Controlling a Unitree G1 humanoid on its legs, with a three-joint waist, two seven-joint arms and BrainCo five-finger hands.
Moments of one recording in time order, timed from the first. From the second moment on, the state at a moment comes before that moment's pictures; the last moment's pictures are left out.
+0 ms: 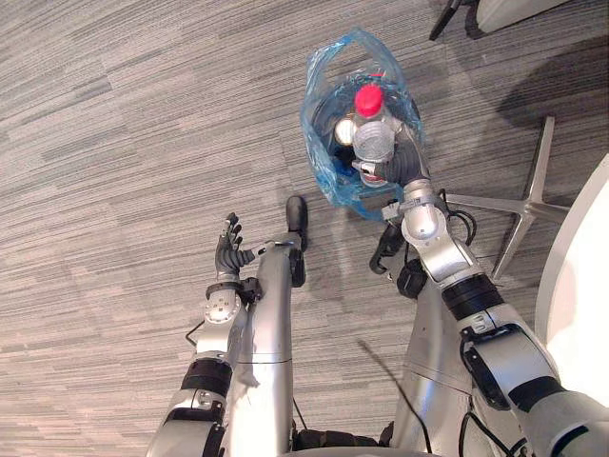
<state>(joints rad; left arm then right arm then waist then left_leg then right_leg) -0.31 0.10 0.03 0.52 -0.17 -0.20 0.18 -0.77 -0.28 0.27 0.43 -0.29 -0.07 -0.33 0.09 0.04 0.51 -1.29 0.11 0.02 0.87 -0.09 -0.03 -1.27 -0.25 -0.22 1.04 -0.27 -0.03</state>
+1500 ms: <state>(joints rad) -0.37 0.12 0.05 0.58 -0.19 -0.23 0.22 -0.87 -0.22 0.45 0.83 -0.68 0.02 -0.32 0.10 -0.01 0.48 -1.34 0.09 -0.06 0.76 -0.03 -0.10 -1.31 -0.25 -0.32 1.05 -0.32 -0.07</state>
